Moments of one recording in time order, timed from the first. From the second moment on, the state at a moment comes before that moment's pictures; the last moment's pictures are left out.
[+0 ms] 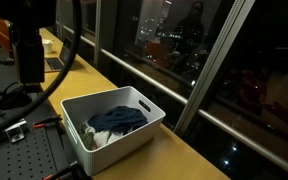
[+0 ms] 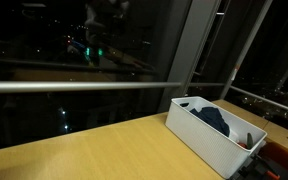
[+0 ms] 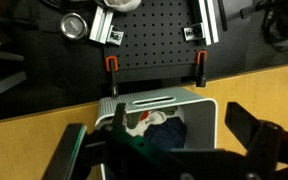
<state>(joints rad) -0.09 -0.70 -0.31 -2.54 -0.02 1.71 -0.34</state>
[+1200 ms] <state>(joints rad) 0.09 -0.06 0.00 -2.00 0.03 2.10 -0.17</state>
